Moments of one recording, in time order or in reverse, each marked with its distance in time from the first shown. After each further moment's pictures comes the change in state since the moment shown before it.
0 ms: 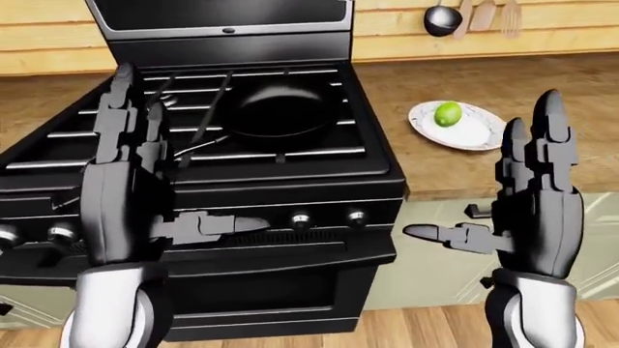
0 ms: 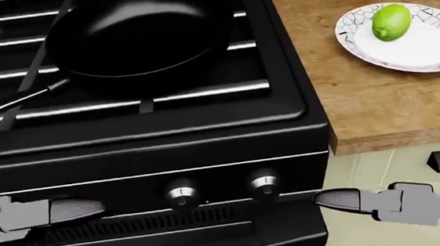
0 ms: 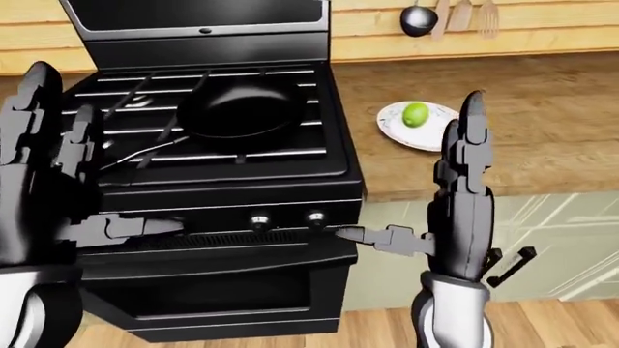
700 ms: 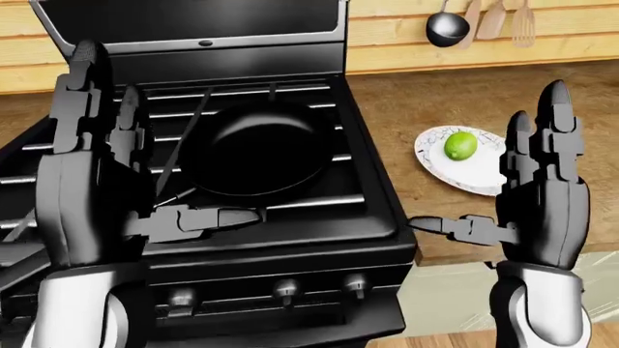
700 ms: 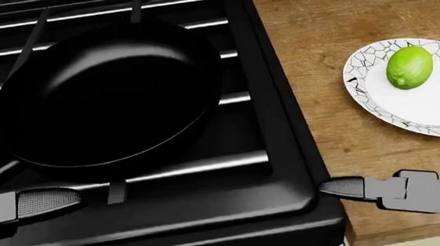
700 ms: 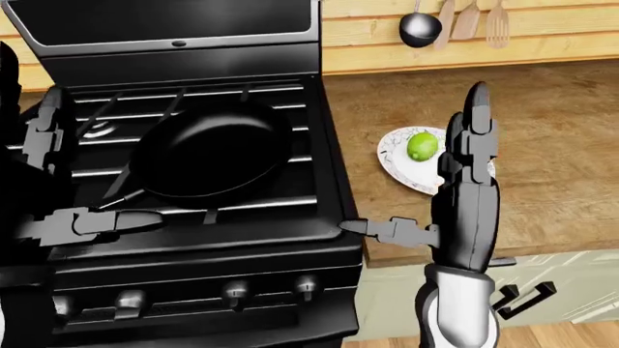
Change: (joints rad) left arm -0.015 0.340 0.020 -0.007 -0.436 -0.130 0.396; right arm -0.055 -0.022 -0.022 -0.010 0.007 0.069 0.004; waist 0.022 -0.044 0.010
